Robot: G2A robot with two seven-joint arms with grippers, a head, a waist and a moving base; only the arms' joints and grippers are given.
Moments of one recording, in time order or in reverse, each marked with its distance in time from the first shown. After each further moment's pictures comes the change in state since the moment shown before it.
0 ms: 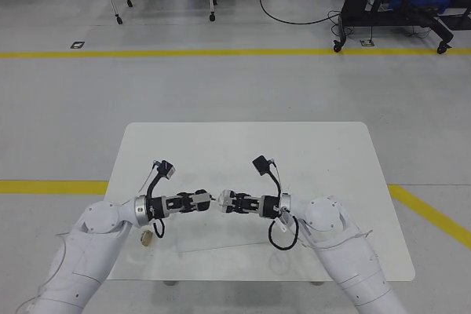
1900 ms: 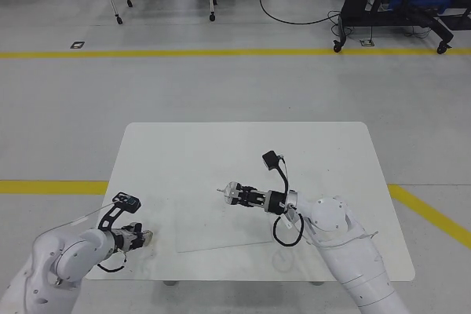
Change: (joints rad) left arm 0.421 0.163 -0.288 -0.549 1.184 0.218 0.052; right arm -0.014 0.008 0.035 -0.010 0.003 -0.024 -0.051
